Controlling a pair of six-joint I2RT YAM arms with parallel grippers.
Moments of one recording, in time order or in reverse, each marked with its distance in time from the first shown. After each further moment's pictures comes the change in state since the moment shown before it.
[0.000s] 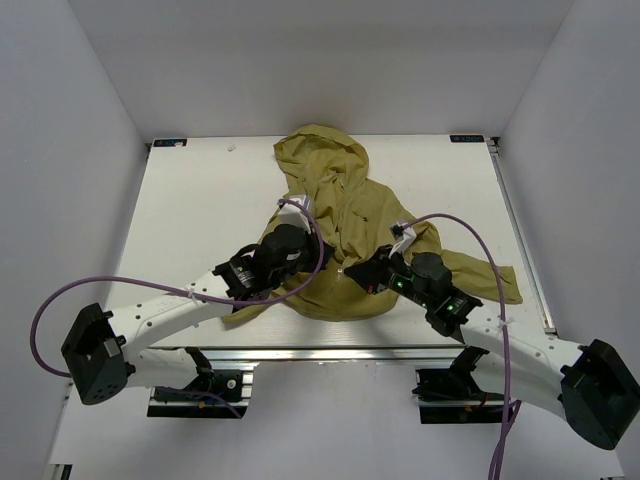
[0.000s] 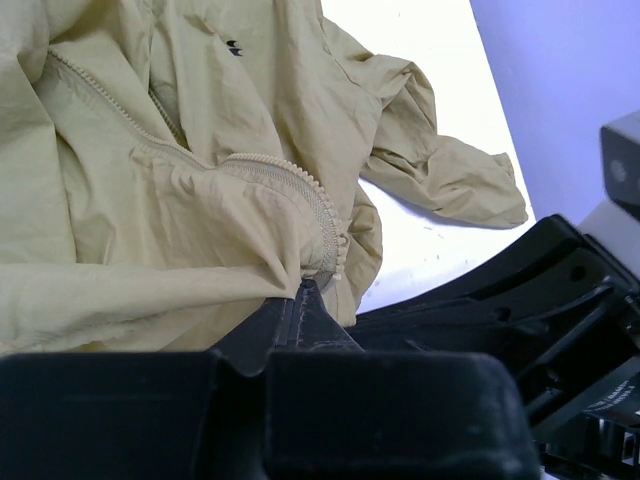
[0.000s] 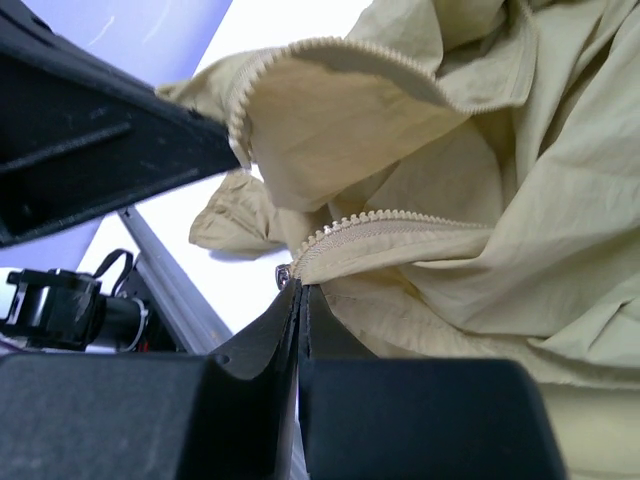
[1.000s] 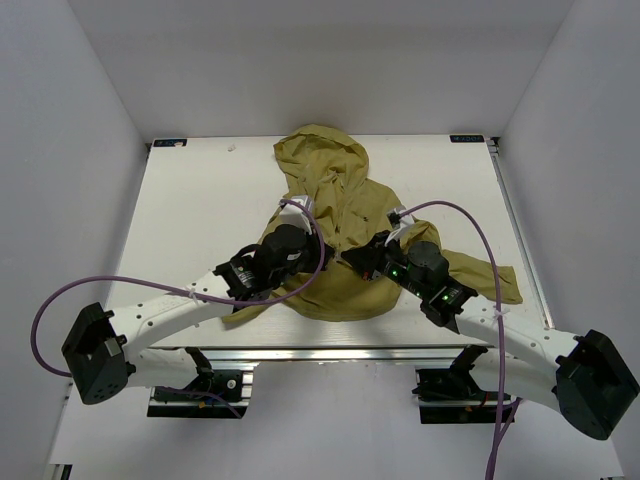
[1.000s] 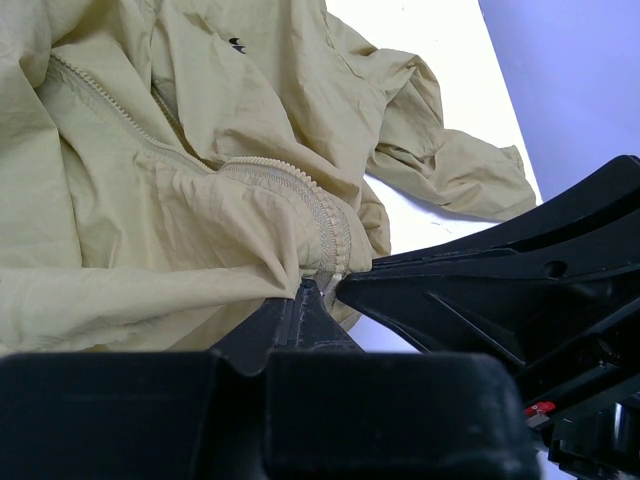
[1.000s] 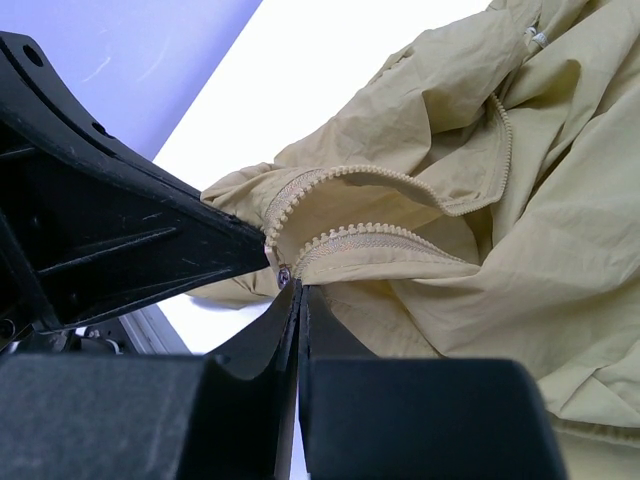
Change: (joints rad) left arm 0.000 0.003 -0.002 0.003 0.004 0.033; right arm -0.001 0.074 0.101 0.035 0.056 -0.096
